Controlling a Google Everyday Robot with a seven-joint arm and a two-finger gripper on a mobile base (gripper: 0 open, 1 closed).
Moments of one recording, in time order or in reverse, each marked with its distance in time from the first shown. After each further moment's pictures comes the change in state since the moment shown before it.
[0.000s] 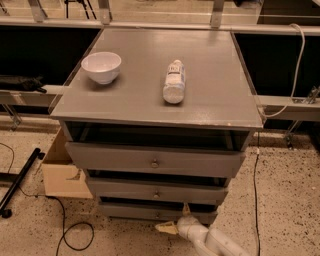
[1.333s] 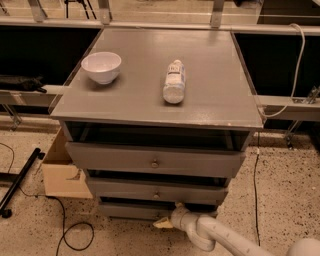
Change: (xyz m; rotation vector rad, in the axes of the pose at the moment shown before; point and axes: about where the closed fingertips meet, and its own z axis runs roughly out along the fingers) arm 0.008 -0.006 0.045 -0.046 0.125 -0.257
